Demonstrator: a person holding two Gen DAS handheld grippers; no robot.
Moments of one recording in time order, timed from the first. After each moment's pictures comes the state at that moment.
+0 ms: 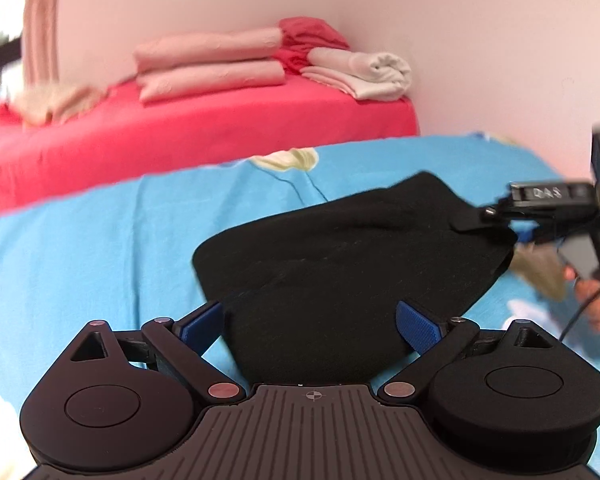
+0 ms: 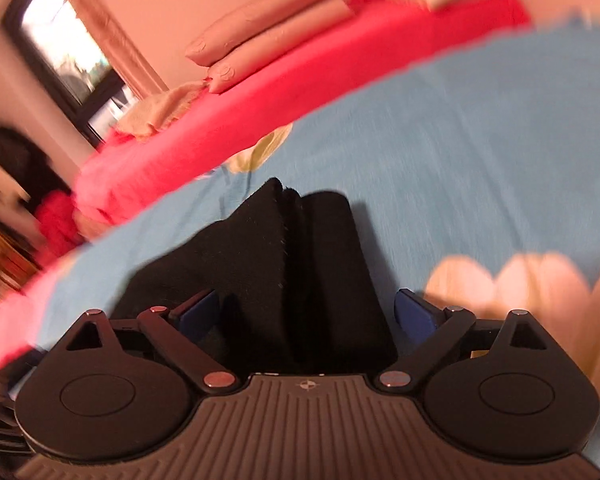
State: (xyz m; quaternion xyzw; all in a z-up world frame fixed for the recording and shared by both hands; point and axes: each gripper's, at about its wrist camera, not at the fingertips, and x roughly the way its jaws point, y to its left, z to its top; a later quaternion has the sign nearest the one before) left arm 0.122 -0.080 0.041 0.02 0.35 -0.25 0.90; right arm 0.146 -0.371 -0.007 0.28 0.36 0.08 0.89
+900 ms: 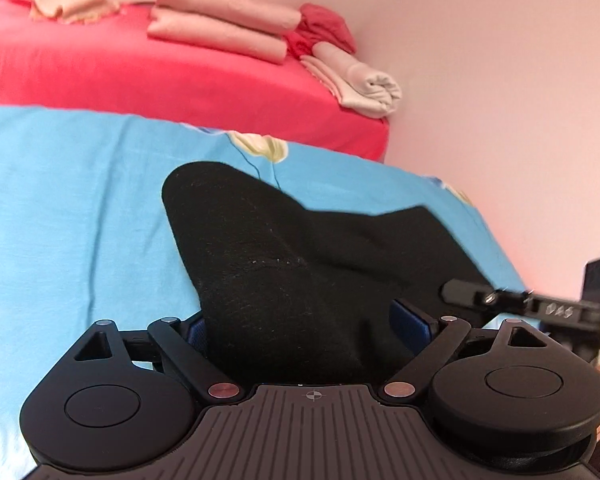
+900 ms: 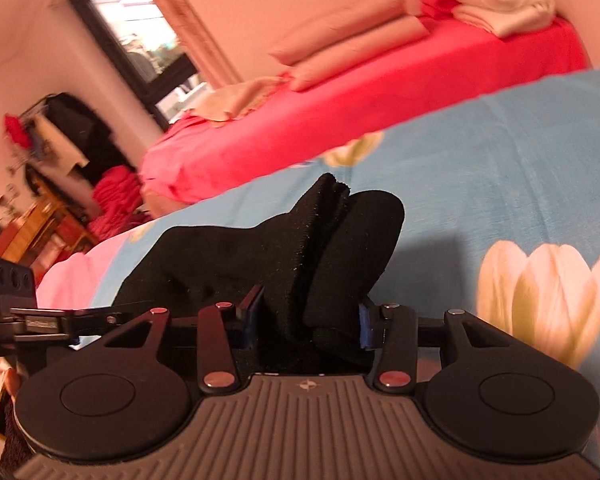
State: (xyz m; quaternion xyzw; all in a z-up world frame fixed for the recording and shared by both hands) left arm 0.087 -0.051 0.077 -0.13 0.40 -0.29 0.86; right arm 0.054 -0.327 0.070 0.21 0.32 0.16 0.91
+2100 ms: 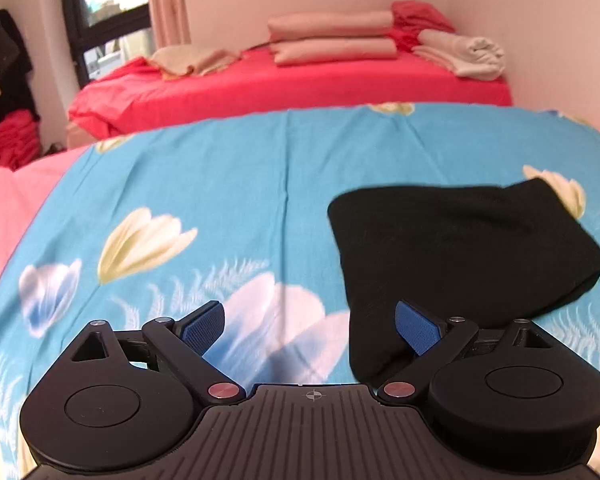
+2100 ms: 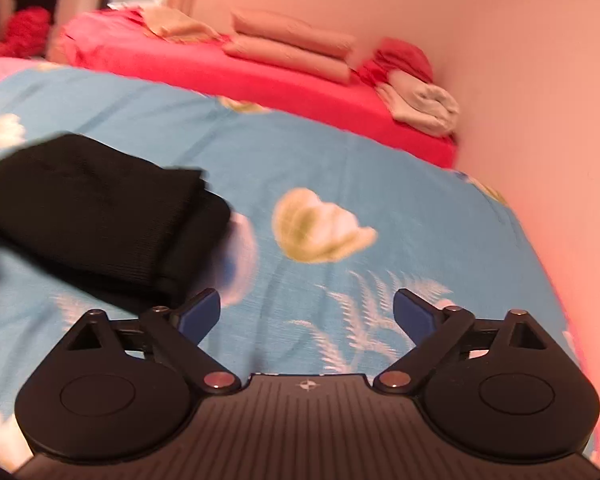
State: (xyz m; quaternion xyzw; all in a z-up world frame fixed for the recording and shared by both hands) left arm -0.085 -0.031 0.073 0.05 0.39 -0.06 0.92; right arm -0.118 -0.309 0.058 -0.13 0.31 -0.02 0.94
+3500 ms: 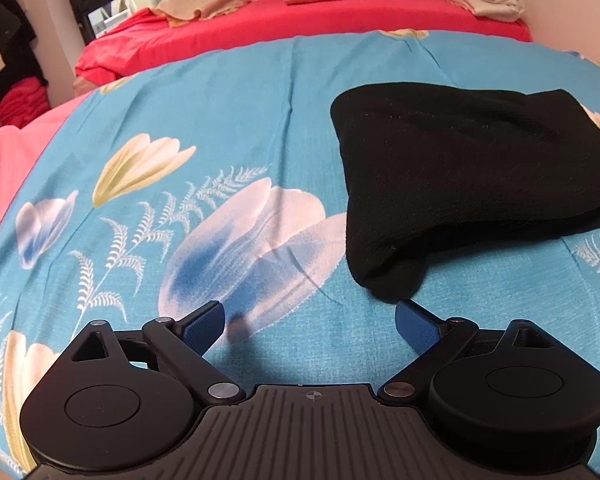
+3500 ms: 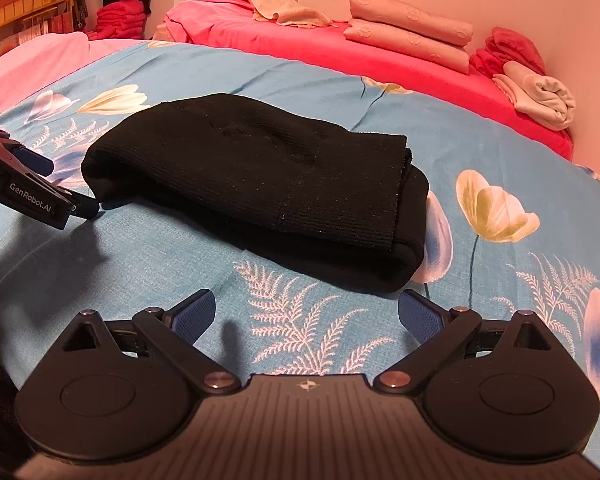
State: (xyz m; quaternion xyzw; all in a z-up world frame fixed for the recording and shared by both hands) left arm -0.095 -0.042 0.026 0.07 0.46 -0.03 0.89; right arm -0.122 -0.231 0.014 -0.11 0.35 0.12 0.92
